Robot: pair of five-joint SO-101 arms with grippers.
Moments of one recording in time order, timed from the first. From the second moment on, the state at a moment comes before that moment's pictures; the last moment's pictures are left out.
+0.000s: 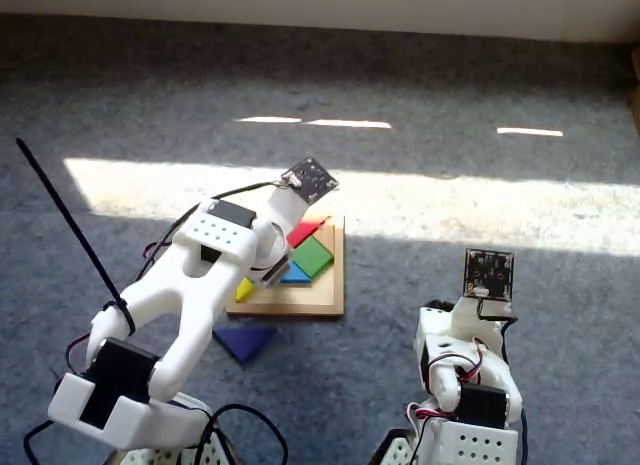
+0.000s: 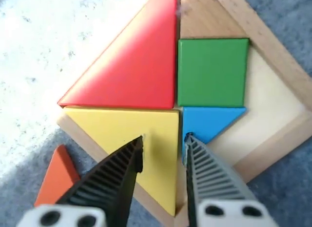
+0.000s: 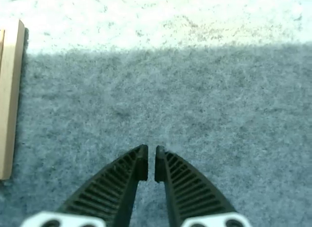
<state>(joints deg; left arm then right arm) 14.0 -3.1 37.2 52.3 -19.2 2.0 -103.7 95.9 62.3 4.4</state>
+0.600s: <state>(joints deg) 11.6 -4.8 32.0 59.7 -16.0 2.0 -103.7 95.9 62.3 4.4</state>
